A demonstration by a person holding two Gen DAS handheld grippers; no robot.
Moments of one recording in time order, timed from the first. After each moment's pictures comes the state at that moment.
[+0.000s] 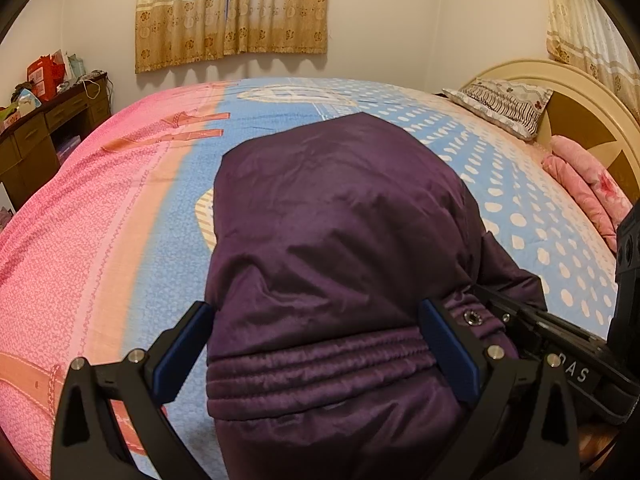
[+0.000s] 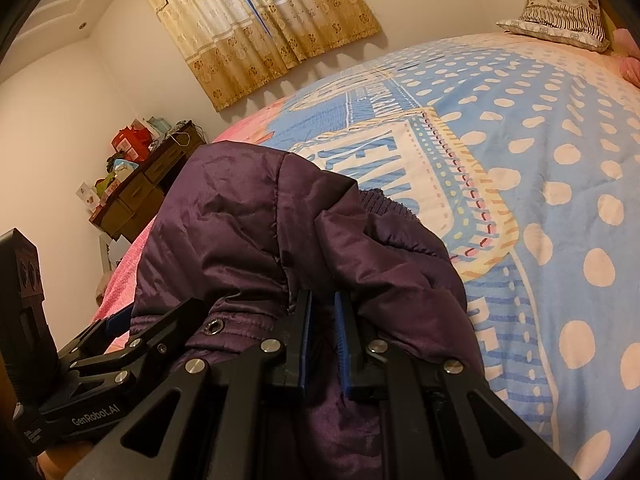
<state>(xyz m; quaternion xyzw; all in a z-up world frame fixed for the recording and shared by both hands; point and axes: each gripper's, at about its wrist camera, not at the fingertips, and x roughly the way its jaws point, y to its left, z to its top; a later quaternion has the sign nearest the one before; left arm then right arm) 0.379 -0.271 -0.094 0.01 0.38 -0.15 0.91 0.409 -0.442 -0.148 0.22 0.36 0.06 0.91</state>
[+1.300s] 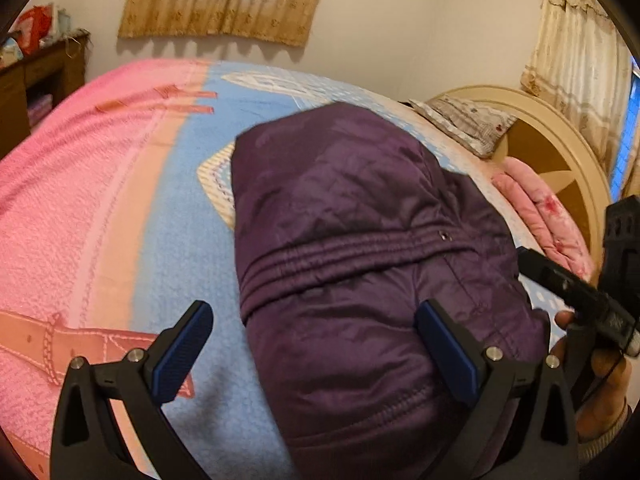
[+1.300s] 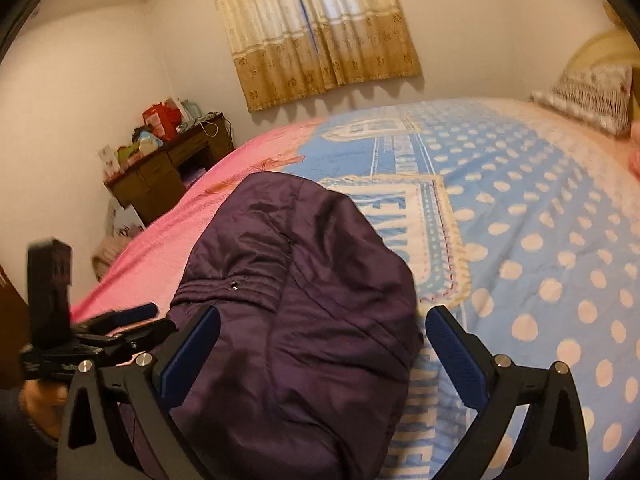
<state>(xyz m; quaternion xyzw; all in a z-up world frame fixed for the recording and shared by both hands) 0.353 -0.205 -0.082 -0.07 0.41 -0.24 0.88 0.356 -0.459 -0.078 0.13 0.33 0.08 0.93</state>
